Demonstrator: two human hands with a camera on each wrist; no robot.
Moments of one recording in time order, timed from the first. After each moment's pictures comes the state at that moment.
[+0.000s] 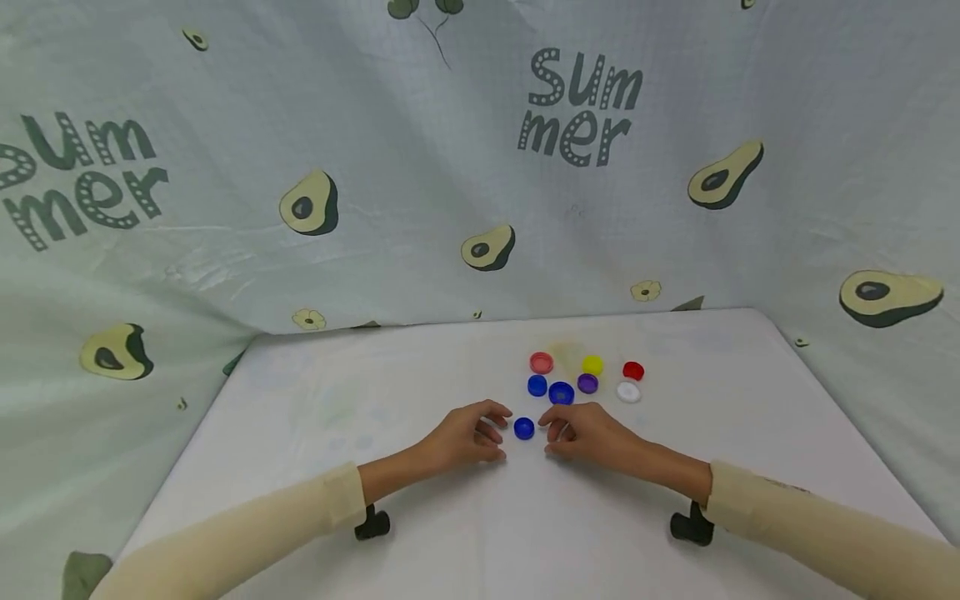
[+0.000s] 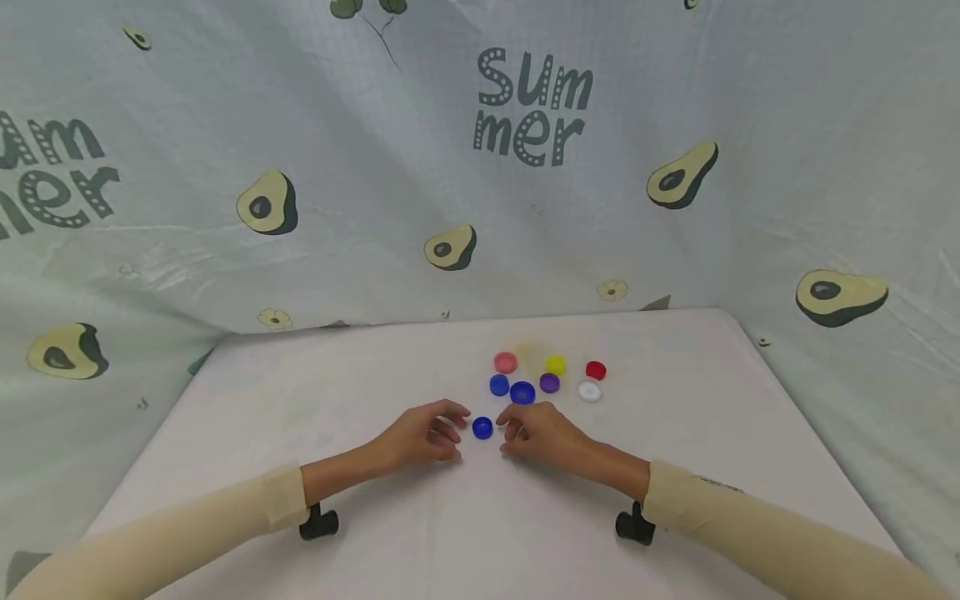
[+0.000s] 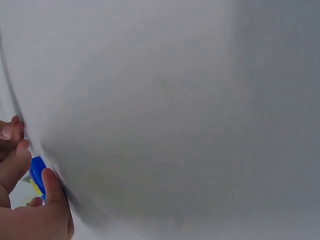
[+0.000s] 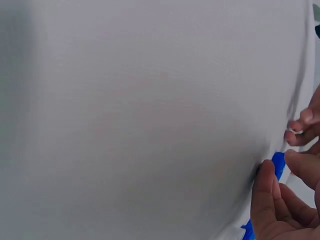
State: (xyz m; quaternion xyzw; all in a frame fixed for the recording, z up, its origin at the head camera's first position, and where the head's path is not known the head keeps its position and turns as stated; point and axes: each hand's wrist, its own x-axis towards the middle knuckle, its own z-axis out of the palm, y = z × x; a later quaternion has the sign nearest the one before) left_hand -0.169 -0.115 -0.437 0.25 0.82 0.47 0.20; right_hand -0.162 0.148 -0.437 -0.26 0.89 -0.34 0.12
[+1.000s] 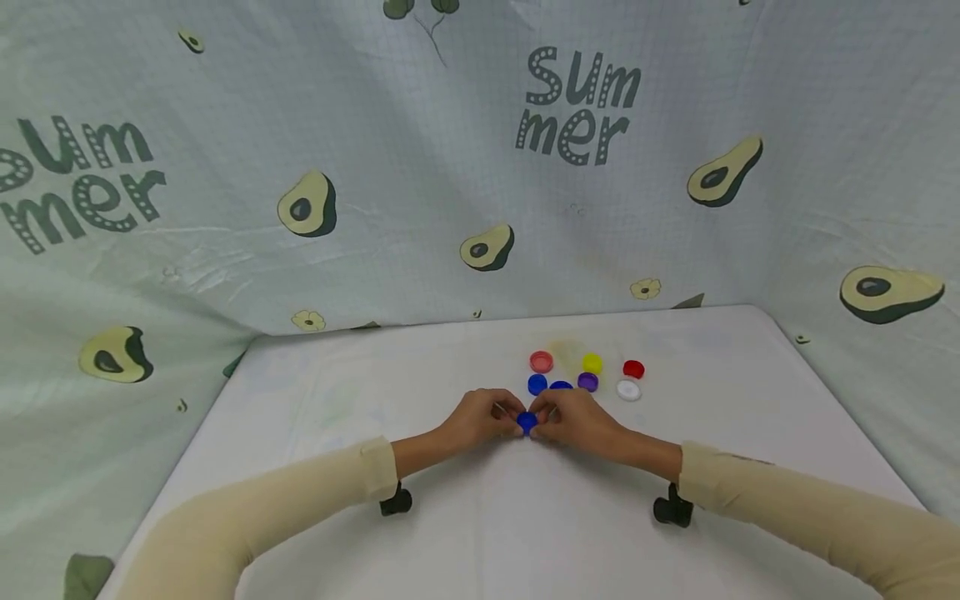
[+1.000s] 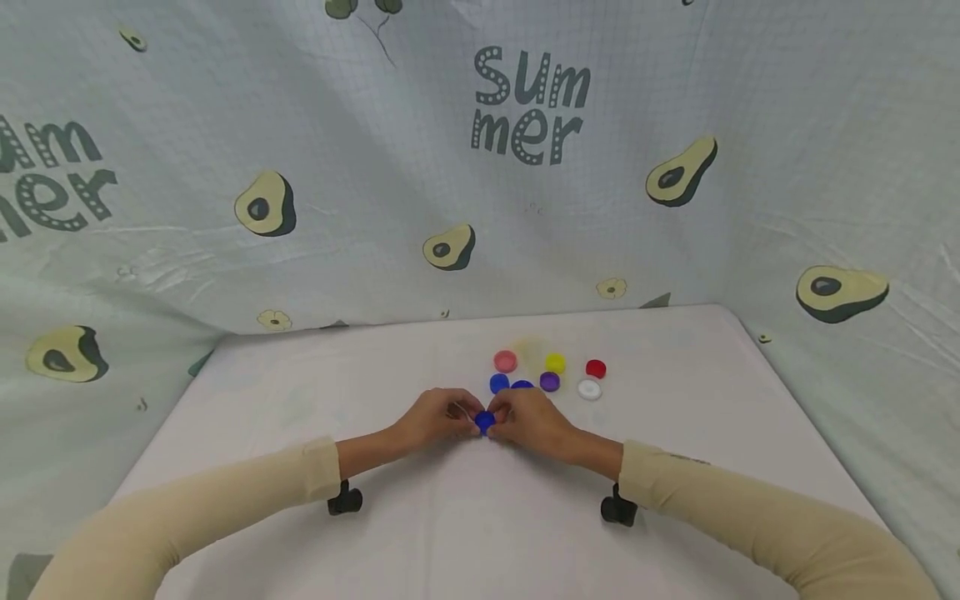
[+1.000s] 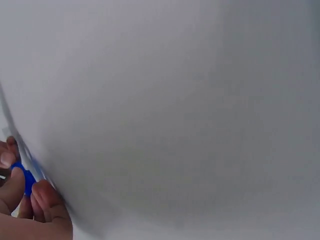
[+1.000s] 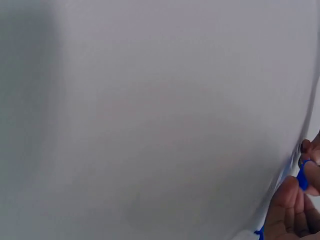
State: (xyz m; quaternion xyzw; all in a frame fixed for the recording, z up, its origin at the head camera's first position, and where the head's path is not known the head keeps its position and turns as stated) left_hand -0.193 -0.088 -0.439 0.26 0.86 0.43 0.13; right_hand -0.176 0.130 -0.441 -0.23 0.89 -0.39 0.08
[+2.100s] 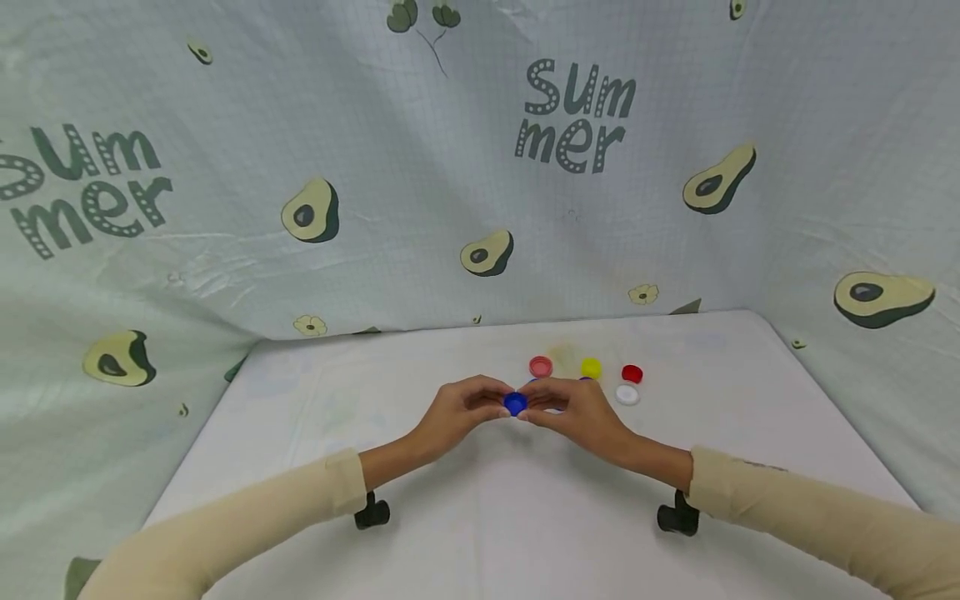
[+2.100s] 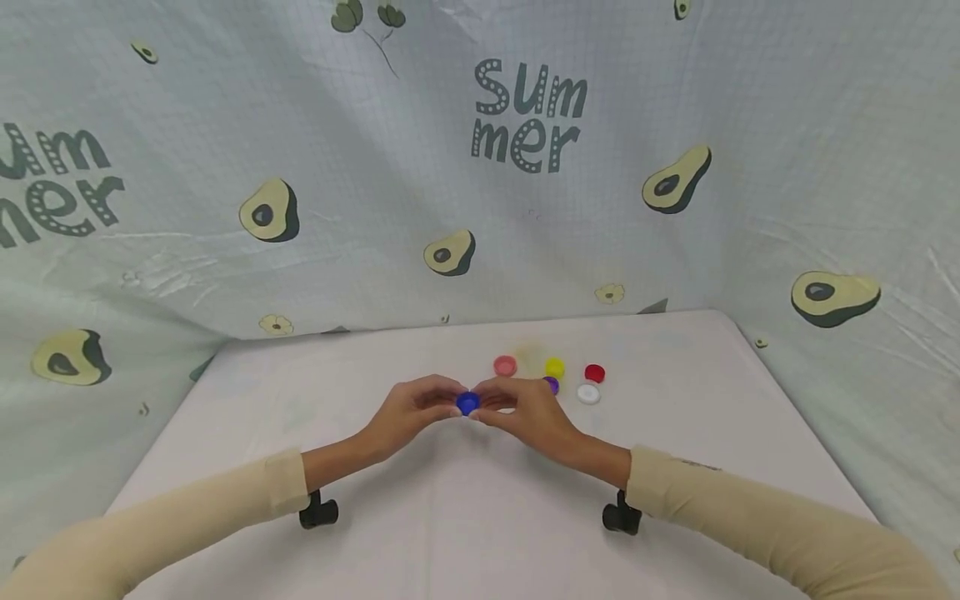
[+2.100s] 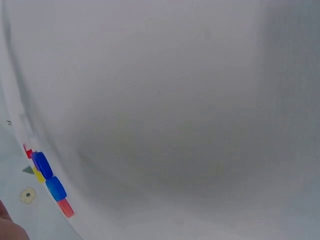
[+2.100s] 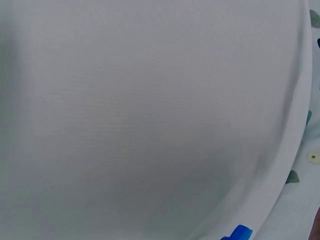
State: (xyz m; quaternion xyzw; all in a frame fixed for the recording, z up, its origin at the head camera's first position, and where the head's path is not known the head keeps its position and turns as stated) left_hand -0.177 -0.113 -0.416 0.31 0.73 0.60 0.07; right_hand -0.168 0.128 -0.423 -0.30 0.81 -0.51 -0.04
